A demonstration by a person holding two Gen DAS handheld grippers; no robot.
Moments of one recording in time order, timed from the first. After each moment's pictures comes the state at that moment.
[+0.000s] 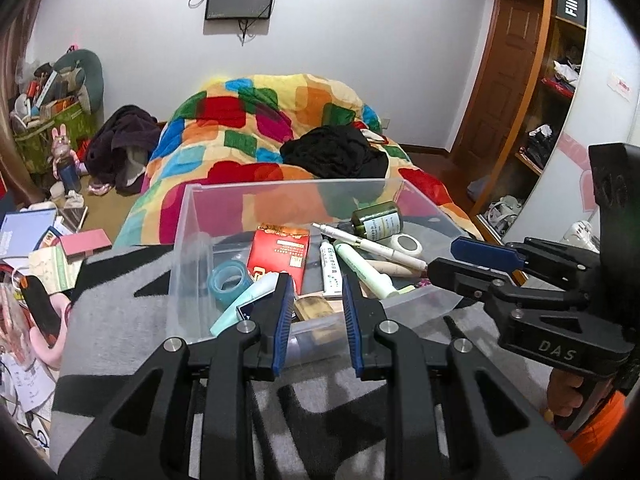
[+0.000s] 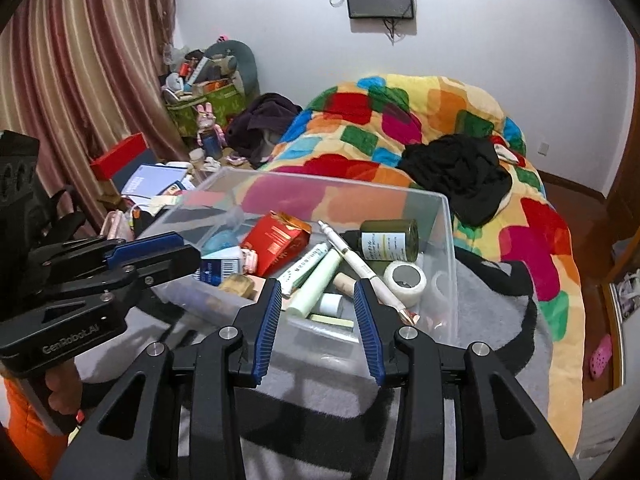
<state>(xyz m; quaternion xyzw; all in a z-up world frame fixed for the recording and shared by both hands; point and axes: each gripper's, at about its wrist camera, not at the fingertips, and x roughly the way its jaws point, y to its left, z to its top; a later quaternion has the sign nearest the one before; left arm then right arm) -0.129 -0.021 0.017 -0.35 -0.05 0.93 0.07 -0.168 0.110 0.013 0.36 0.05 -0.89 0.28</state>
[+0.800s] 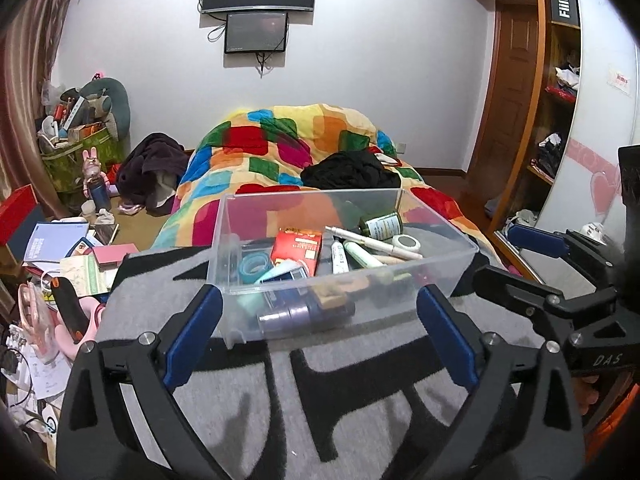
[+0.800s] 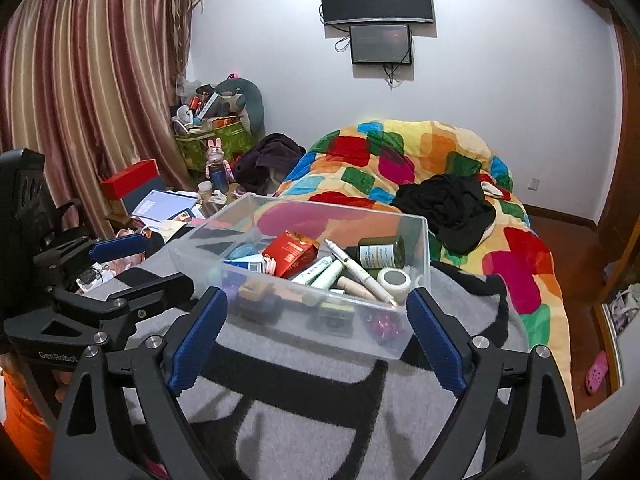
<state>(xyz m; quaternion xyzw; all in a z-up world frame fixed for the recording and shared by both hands) -0.067 -0.015 0.025 -0.30 -0.03 0.95 0.03 -0.106 0.132 0.028 0.28 0.05 -0.92 0.28</state>
